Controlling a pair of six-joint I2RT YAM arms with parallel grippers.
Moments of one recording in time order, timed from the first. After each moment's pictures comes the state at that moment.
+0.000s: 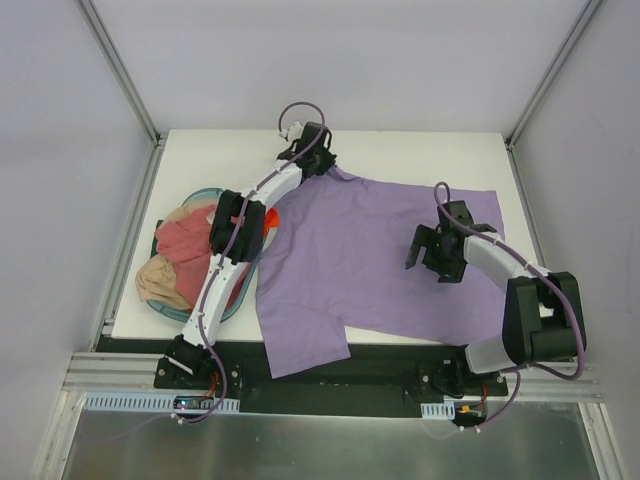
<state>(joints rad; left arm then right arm) -0.46 2.57 2.24 -0.34 -0.12 -1.12 0.17 1.44 0.82 -0.60 -0.04 0.48</state>
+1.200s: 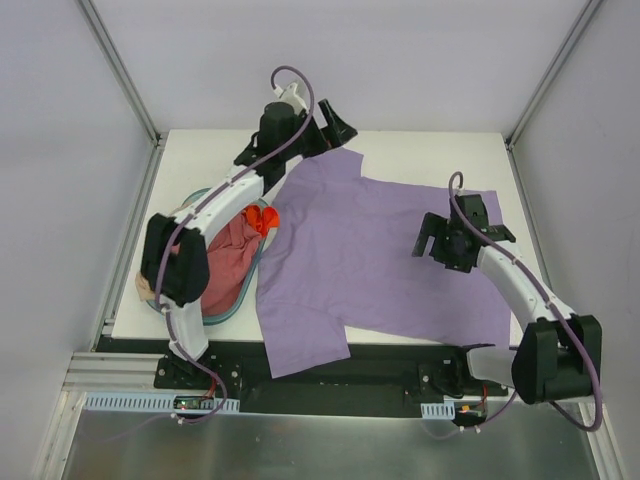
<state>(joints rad) -0.47 1.98 1.75 0.04 0.21 -0.79 0.17 1.29 0.87 -0.67 0.00 0.45</state>
